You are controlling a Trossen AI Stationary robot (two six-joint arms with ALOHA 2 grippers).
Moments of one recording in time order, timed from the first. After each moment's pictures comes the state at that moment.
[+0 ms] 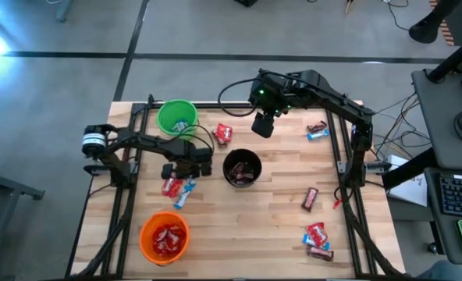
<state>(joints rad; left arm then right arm) 0.14 1.68 0.90 -0.76 0.06 -1.53 -0.28 1.89 2.35 -1.52 0.15 0.04</state>
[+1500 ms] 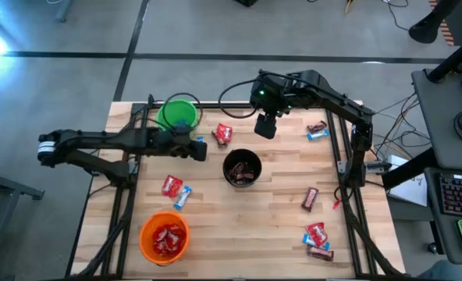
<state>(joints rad) 0.11 1.17 0.92 -0.52 -0.23 -1.06 -0.28 1.89 2.35 -1.55 0.15 -0.02</state>
